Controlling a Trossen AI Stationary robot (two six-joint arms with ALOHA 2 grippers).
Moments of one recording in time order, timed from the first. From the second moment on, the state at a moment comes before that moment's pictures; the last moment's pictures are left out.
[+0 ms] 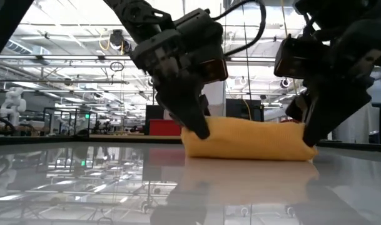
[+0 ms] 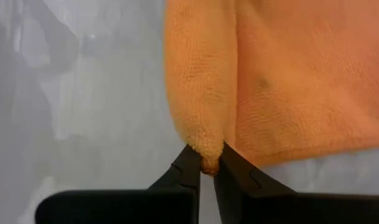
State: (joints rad) left arm -0.06 2.03 1.27 -0.24 0.53 0.00; right arm 0.38 1.55 0.64 -0.01 0.02 0.57
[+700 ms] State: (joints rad) left arm -0.02 2.03 1.27 -0.30 0.62 -0.36; right arm 0.33 1.55 0.64 0.09 -0.11 0.98
